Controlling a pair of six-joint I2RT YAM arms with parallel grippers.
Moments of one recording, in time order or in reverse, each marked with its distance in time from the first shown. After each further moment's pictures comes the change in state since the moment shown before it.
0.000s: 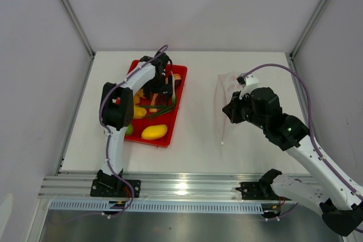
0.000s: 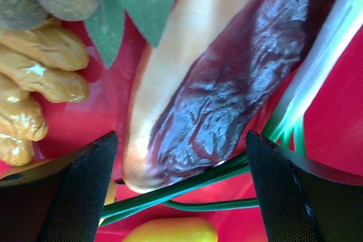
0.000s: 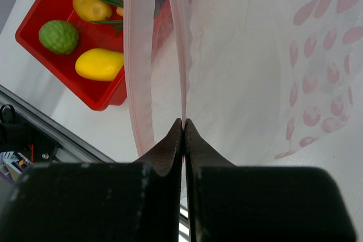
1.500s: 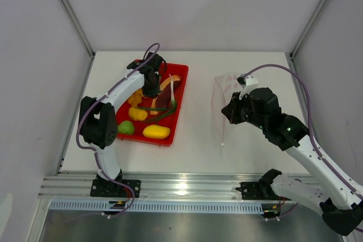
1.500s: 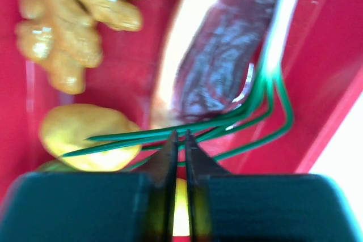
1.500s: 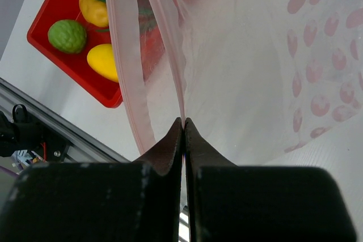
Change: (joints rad) left arm -0.030 -0.367 -0.317 0.132 -0.100 -0.063; right arm 0.007 0.000 0.000 -0.010 -0.003 0.051
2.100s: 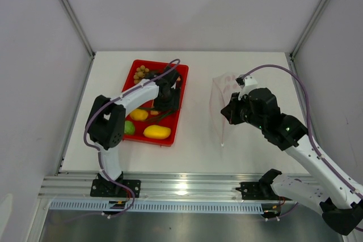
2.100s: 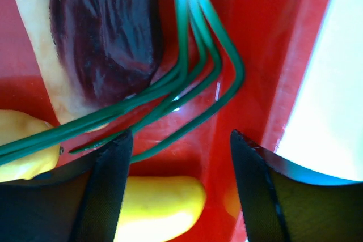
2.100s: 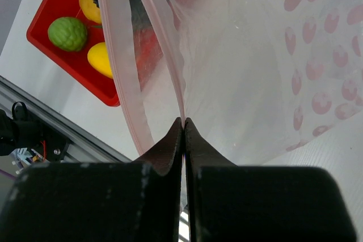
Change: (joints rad) left arm -0.156 0.021 -0.129 0.107 0.114 0.034; right arm 0.006 0.008 -0.003 0.001 -0.002 0.006
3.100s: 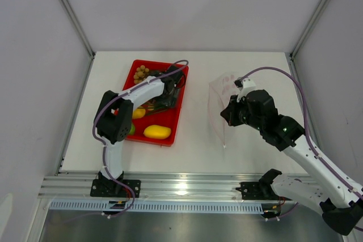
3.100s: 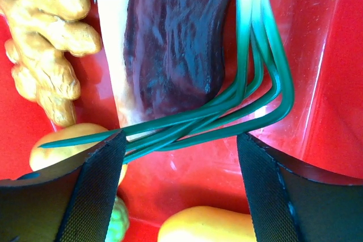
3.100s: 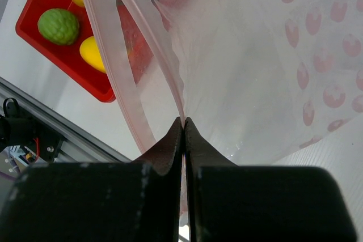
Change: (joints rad) left arm -0.003 0.122 0.108 -0.052 -0.286 0.217; right arm 0.000 -0.005 -0.047 0.015 0.000 -0.001
